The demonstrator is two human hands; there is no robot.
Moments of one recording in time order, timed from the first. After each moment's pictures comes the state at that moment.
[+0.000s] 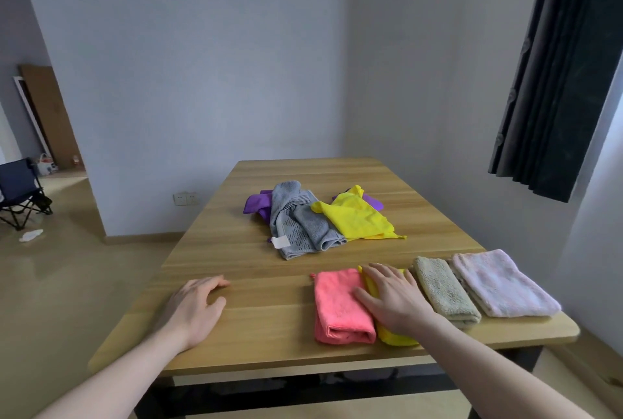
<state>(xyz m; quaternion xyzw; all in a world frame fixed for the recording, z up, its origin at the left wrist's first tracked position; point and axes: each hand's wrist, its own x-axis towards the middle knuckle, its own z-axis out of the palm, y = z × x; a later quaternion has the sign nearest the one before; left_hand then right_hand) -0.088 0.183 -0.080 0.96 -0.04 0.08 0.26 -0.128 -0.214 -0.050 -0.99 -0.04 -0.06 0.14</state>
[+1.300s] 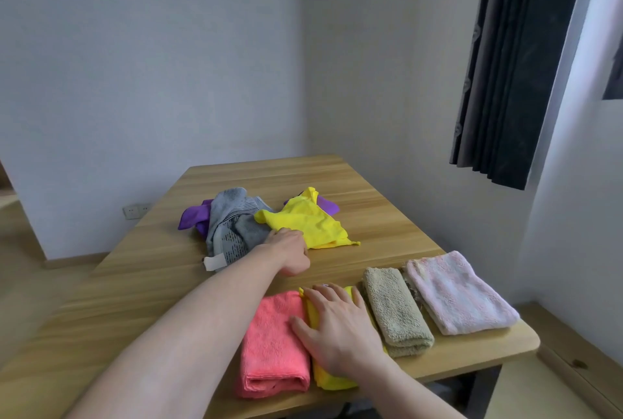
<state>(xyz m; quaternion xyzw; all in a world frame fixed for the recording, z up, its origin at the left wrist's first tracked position) 0.047 -0.118 0.005 0.98 -0.21 -0.05 -0.05 -0.117 -0.219 -0.064 -0.98 -0.04 -0.11 0.18</state>
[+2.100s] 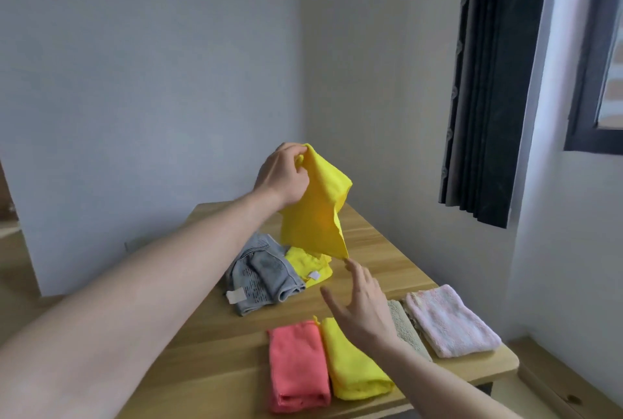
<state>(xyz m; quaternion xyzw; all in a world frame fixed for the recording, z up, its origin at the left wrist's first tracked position) -0.023 -0.081 0.220 0.86 -0.24 0.30 0.33 -0.131 -0.224 0.010 -0.91 0.02 -0.27 0.32</state>
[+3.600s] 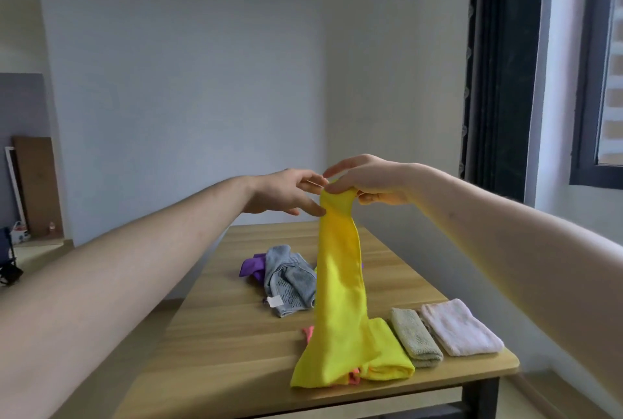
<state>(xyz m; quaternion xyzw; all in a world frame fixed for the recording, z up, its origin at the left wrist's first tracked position) -0.185 0.032 0.293 0.86 -0.33 -0.07 0.37 -0.231 -0.167 0.307 -0.89 -0.09 -0.06 0.43</state>
